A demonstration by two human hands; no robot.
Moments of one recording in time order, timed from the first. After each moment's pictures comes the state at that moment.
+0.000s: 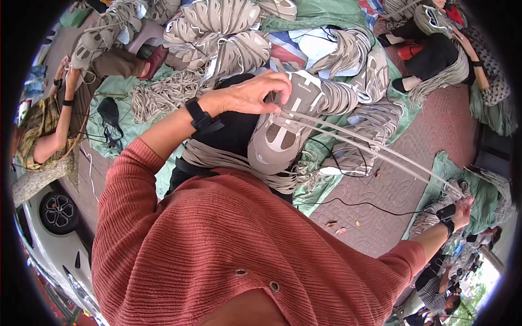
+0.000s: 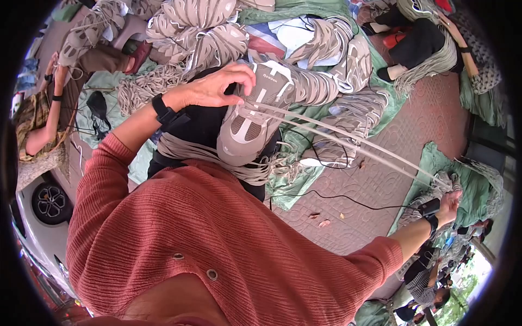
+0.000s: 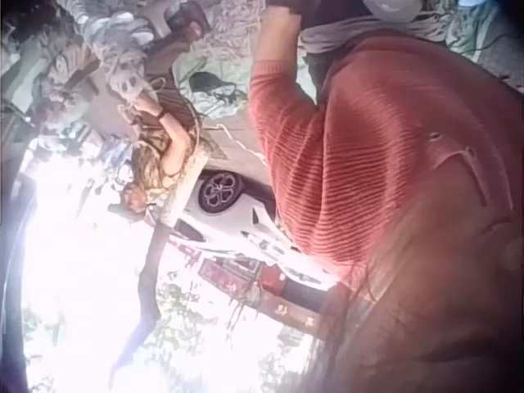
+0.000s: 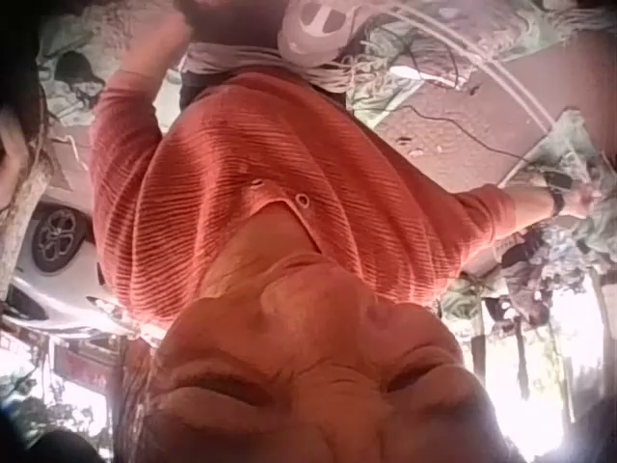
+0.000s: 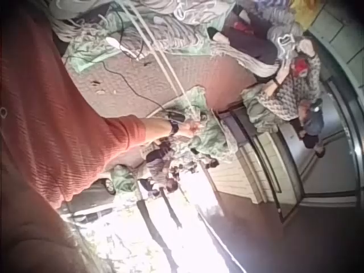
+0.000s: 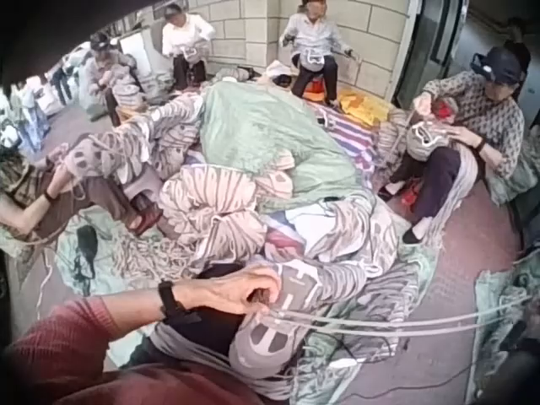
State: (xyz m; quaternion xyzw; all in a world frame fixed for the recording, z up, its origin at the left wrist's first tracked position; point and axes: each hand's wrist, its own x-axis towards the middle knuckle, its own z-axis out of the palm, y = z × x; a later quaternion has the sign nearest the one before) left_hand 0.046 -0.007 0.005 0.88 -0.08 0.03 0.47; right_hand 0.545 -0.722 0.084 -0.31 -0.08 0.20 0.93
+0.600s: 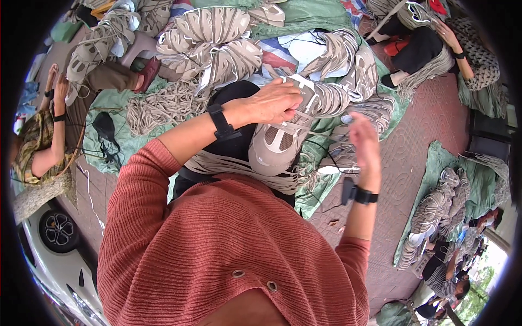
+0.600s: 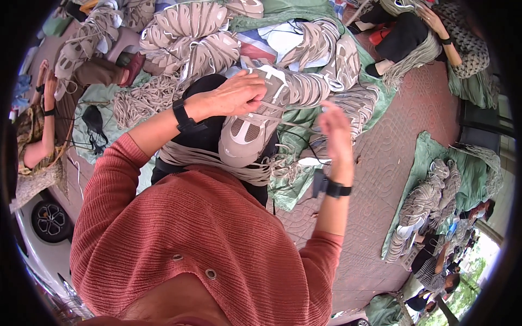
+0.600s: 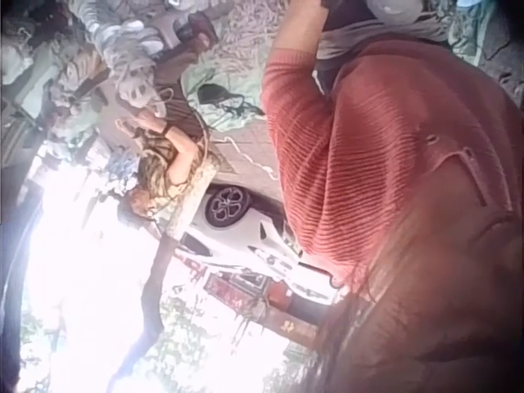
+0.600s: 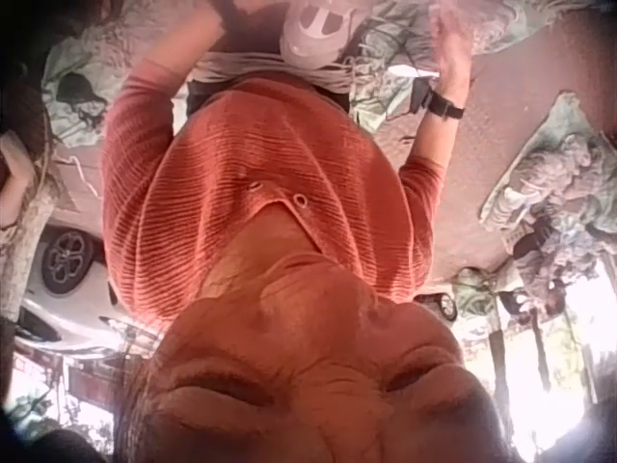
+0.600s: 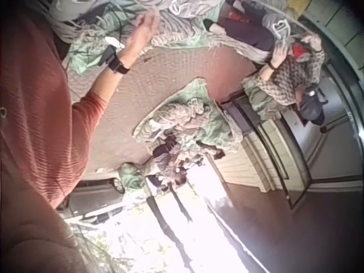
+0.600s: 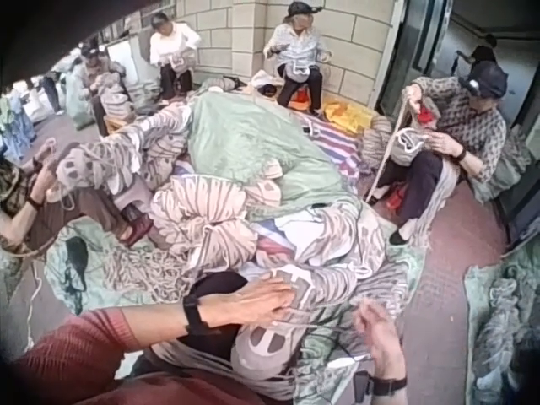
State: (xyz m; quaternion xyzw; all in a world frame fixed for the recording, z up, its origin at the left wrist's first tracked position) left_hand 0.075 -0.041 -0.009 0.95 -0.10 0.07 0.27; right_hand 0.220 -0.286 0.007 -0.69 -0.12 0.36 0.62
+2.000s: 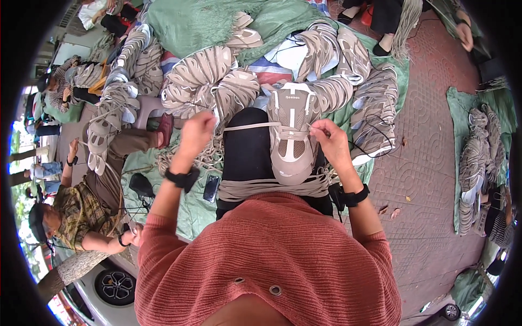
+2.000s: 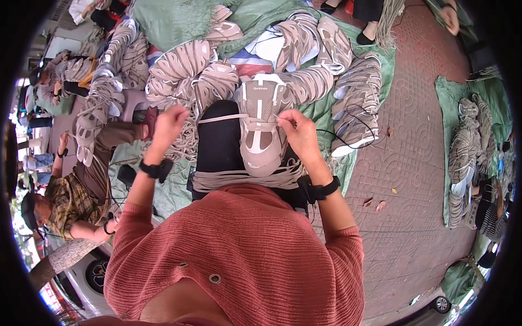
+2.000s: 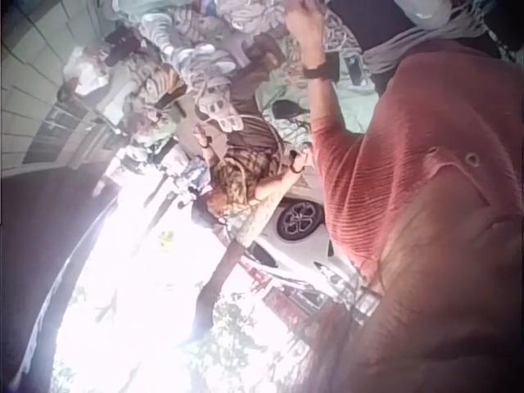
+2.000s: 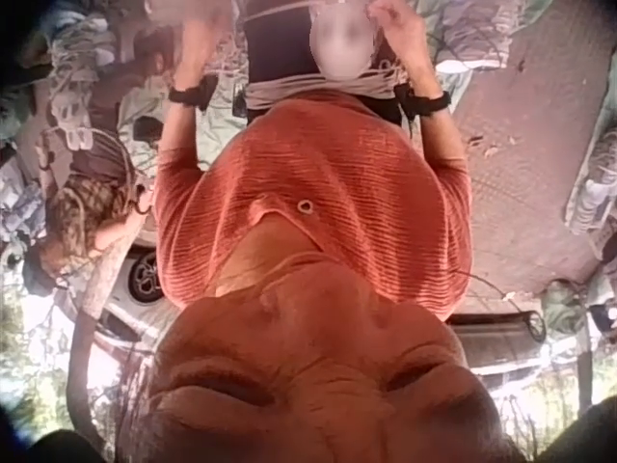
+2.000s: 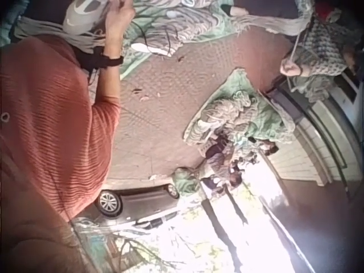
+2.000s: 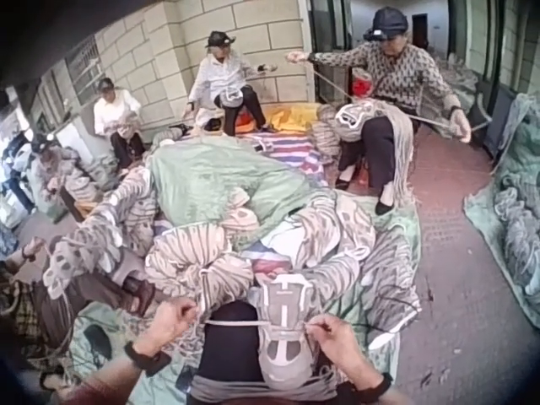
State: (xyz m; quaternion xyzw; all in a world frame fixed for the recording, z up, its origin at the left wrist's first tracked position) left_hand -0.040 0.069 0.008 0.94 0.21 0.09 0.24; right_hand 0.119 -0.236 -0.025 -0.75 -0.21 0.22 0.58
